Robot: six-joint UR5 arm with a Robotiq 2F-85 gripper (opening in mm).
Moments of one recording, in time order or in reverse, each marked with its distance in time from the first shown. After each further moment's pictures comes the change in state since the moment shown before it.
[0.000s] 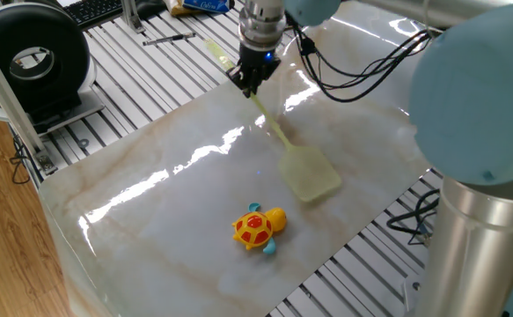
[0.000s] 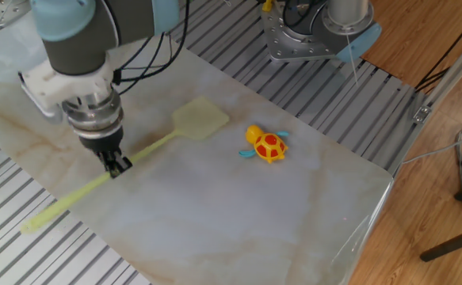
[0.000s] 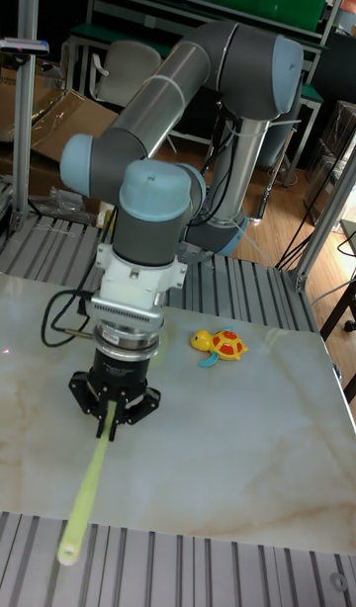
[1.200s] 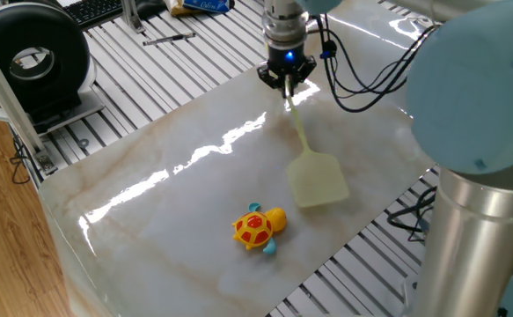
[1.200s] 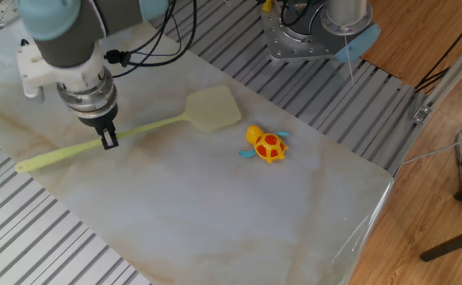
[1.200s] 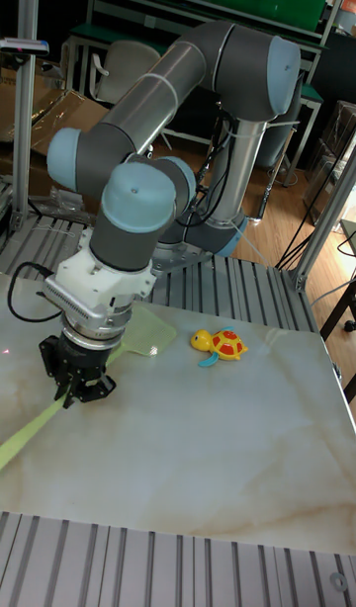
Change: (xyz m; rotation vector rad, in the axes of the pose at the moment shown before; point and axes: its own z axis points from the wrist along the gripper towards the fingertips) arm 0.031 -0.081 0.013 0.181 0.086 0.273
